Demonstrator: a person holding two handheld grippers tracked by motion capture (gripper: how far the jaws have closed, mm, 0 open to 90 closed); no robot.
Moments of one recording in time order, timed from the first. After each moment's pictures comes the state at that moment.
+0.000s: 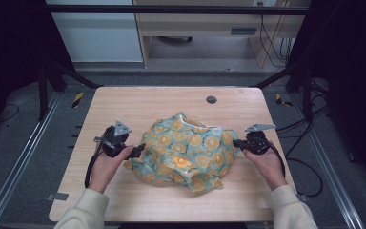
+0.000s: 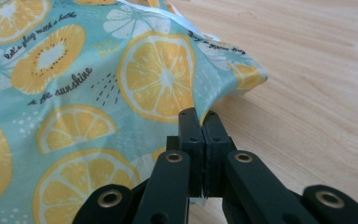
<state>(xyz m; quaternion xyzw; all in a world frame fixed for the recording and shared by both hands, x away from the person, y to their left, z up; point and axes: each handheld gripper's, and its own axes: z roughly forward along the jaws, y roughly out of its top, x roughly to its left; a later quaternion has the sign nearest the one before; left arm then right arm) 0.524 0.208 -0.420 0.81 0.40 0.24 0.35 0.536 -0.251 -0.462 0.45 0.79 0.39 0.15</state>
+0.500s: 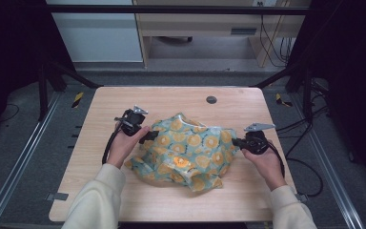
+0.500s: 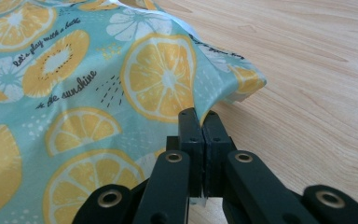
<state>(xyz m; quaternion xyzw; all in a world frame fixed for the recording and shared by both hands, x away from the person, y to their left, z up) 0.594 0.170 -0.434 0.83 0.43 0.16 0.32 0.535 -0.248 -0.458 0.44 0.79 0.39 0.17</state>
